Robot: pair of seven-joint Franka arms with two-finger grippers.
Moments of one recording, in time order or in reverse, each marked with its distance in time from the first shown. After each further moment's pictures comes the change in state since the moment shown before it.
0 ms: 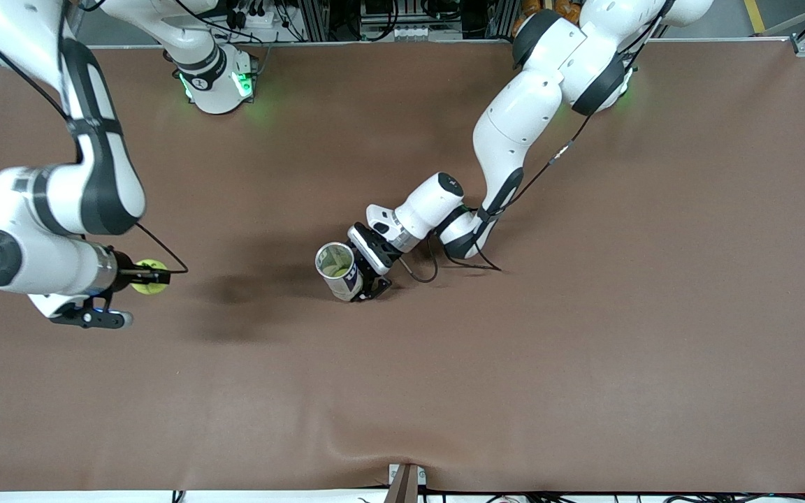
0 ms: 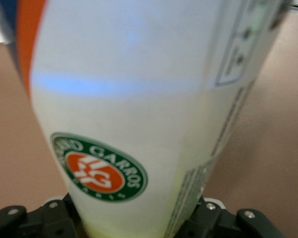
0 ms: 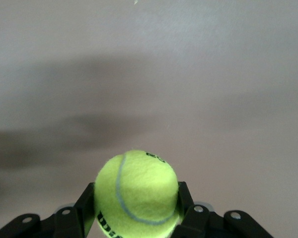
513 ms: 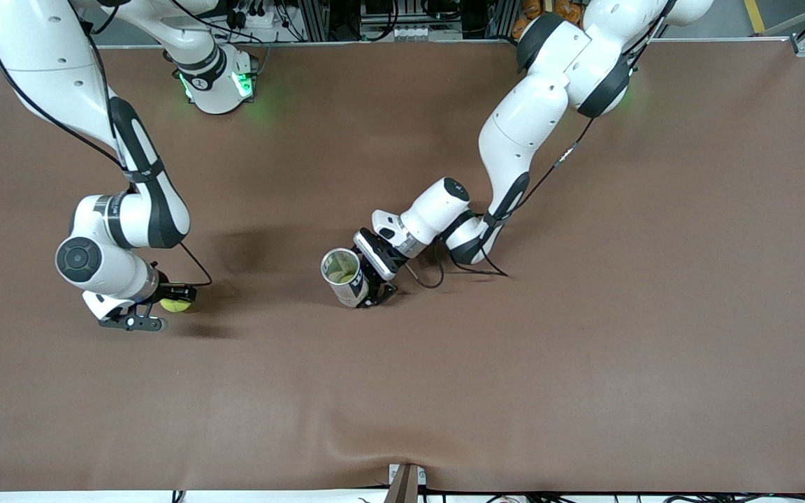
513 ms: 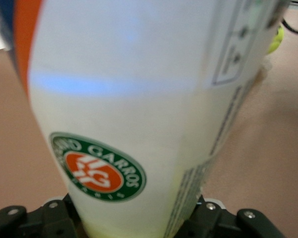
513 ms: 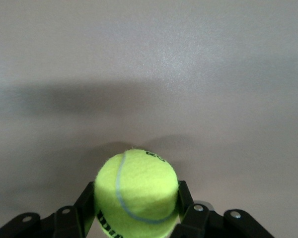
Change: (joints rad) left arm 0.026 0.000 0.000 0.000 0.040 -0.001 0.000; right arm -0.022 0.116 -0.012 -0.302 -0.068 0.571 -0.009
